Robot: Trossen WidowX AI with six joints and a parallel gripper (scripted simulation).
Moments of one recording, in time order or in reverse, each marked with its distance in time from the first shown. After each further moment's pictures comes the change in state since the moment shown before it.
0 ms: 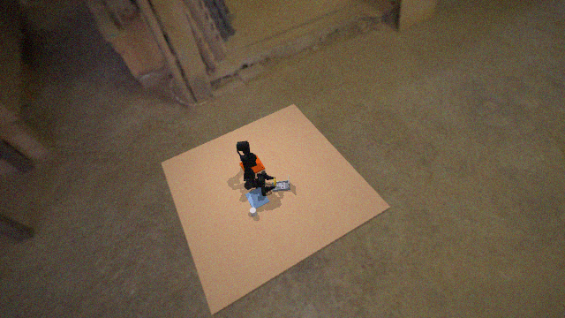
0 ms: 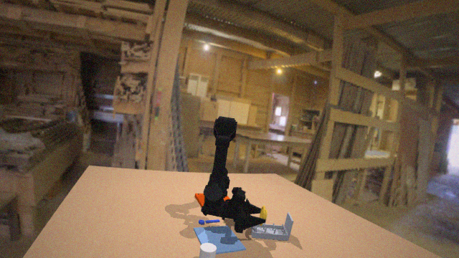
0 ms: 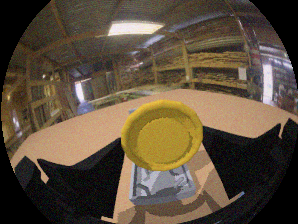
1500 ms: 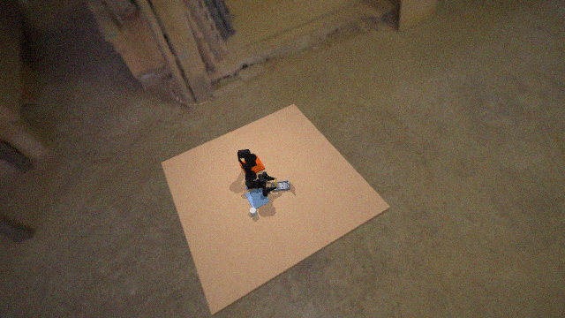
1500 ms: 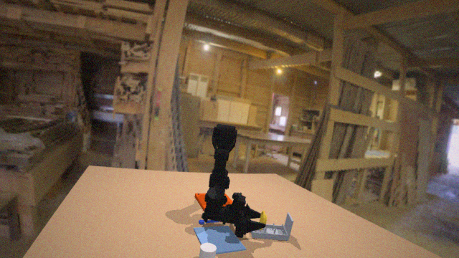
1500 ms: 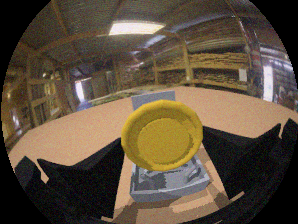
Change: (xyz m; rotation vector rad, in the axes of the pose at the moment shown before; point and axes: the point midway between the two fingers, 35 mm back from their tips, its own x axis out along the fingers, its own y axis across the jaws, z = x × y) arm 0.005 0.009 -0.023 -0.010 -0.001 0.003
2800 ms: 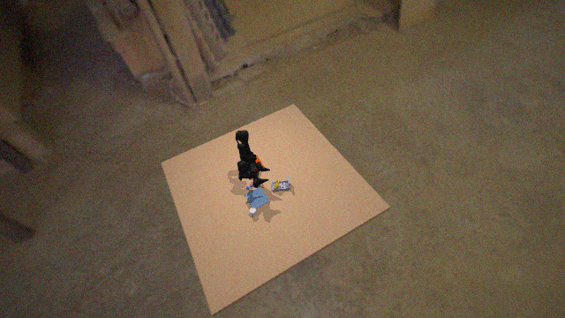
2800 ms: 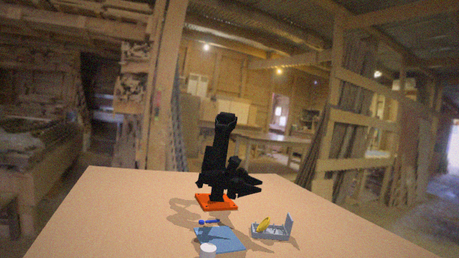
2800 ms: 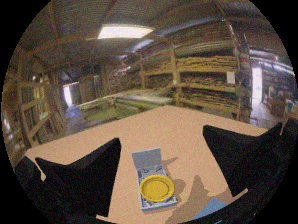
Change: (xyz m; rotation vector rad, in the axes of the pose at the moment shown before) arm -0.038 -0.013 0.132 -0.020 -0.020 -0.125
